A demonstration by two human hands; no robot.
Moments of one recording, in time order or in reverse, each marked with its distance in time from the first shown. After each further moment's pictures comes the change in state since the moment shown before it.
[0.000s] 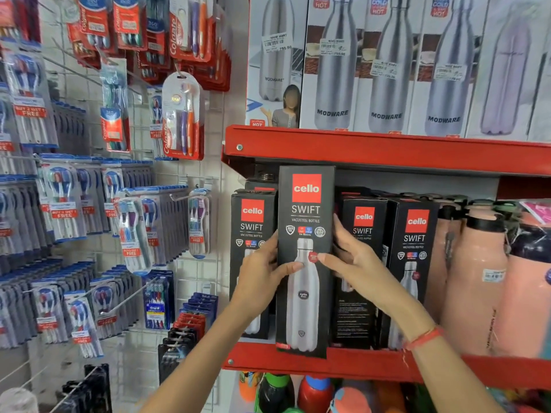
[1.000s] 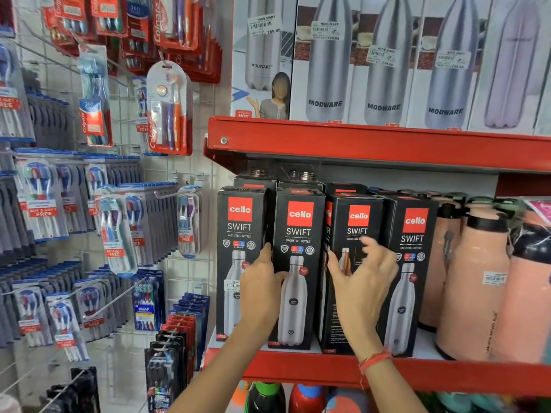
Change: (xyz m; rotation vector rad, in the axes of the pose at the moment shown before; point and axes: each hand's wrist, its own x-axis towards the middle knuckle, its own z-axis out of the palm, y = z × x) left_hand 0.015 -0.024 0.046 0.552 0.254 -0.179; right_hand 0.016 0.063 0.027 -0.544 0.981 -0.023
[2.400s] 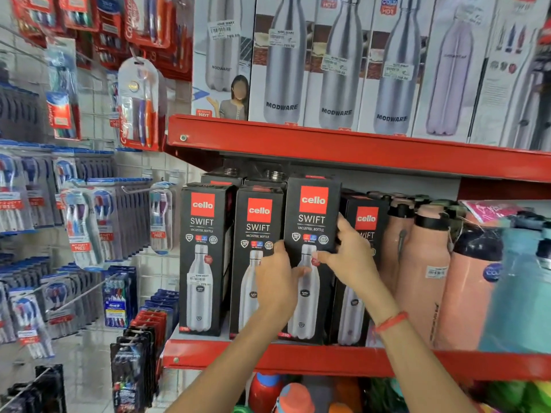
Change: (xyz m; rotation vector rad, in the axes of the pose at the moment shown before) left_hand -0.026 0.085 0.041 -0.098 -0.047 -0.020; right_hand 0.073 0.018 -0.058 0.196 -0.619 -0.020
